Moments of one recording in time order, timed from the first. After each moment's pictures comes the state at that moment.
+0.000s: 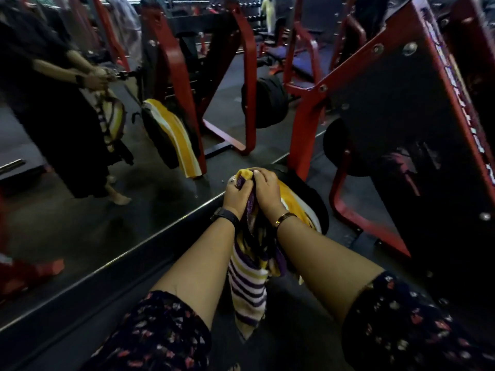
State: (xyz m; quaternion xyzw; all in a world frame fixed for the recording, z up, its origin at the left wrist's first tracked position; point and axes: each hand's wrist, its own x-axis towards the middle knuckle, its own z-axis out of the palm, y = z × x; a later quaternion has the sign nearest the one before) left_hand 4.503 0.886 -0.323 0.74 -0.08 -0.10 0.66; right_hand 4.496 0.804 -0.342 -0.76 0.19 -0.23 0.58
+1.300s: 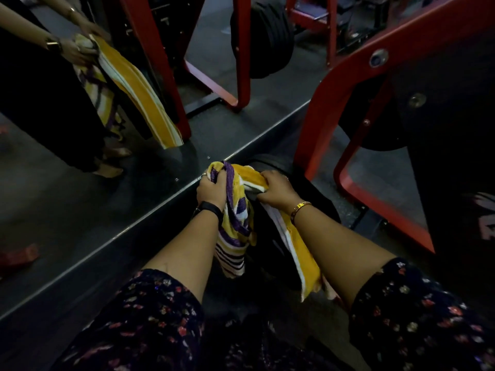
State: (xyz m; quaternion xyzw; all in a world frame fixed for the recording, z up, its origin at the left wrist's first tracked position) left_hand 4.733 0.773 -0.438 0.83 0.10 -0.13 0.53; right_hand 4.656 0.622 -0.427 -0.93 0.15 0.03 0.33
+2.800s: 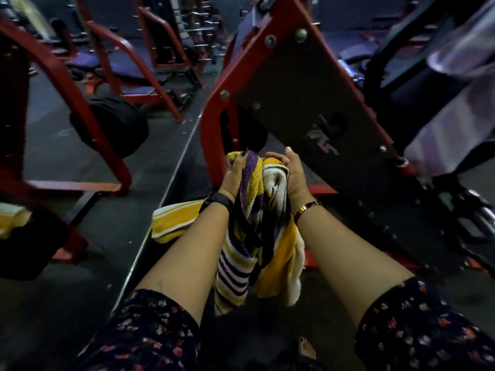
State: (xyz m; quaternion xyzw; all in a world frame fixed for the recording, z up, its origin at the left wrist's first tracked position) left_hand 4.670 0.696 -0.316 0.55 -0.32 -0.47 0.61; right_hand 4.540 0.663 -0.304 -0.34 0.32 -0.46 0.75
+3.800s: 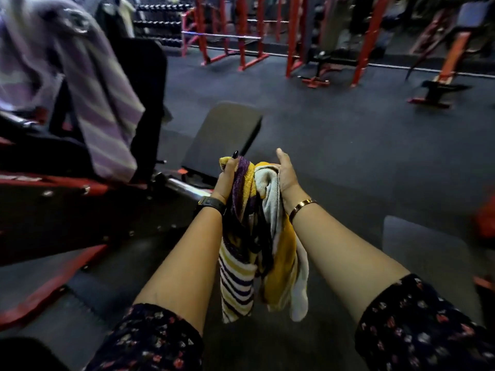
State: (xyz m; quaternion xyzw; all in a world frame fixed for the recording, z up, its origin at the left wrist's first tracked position) left_hand 4.064 0.777 -0.292 0.30 -0.58 -0.71 0.27; right_hand 3.955 0.865 -0.295 -0.10 0.53 -0.73 0.42
